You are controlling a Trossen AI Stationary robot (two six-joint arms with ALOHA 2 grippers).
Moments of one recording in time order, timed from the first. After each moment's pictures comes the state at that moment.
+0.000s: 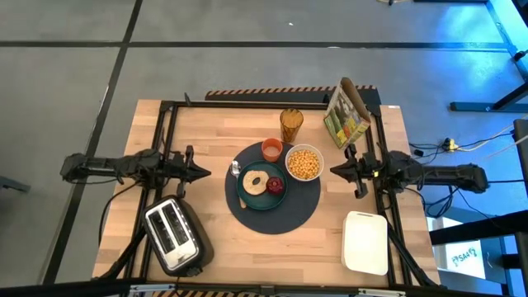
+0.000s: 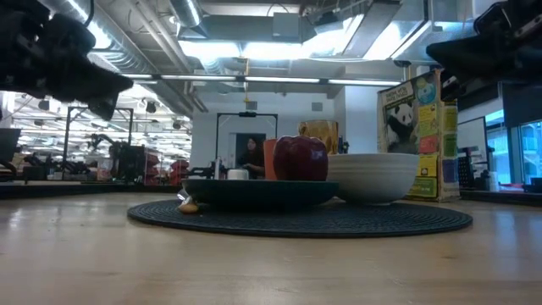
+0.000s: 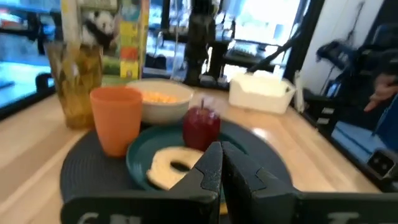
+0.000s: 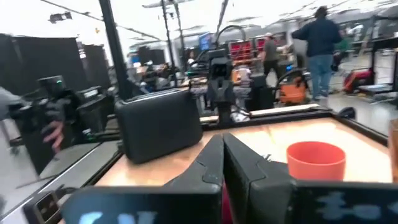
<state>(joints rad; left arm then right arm) 0.01 0.08 0.01 0.01 0.02 -0.15 -0.05 0.20 0.01 0.34 -0.16 0.16</state>
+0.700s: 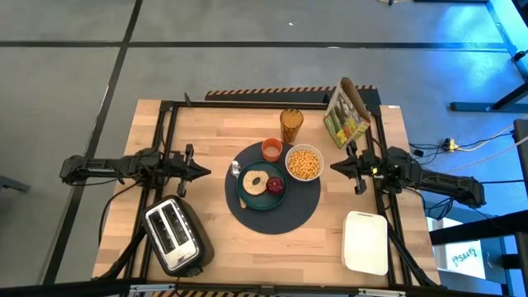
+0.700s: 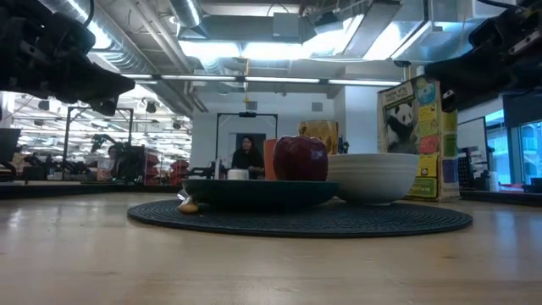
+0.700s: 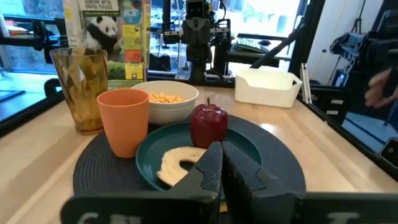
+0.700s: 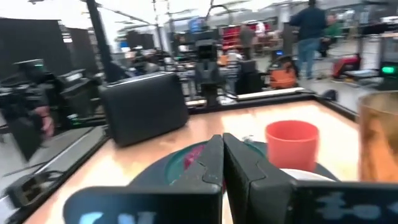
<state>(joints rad) 0.04 0.09 0.01 0.01 0.04 -0.08 -0.24 0.11 0.01 0.17 -0.31 0.15</state>
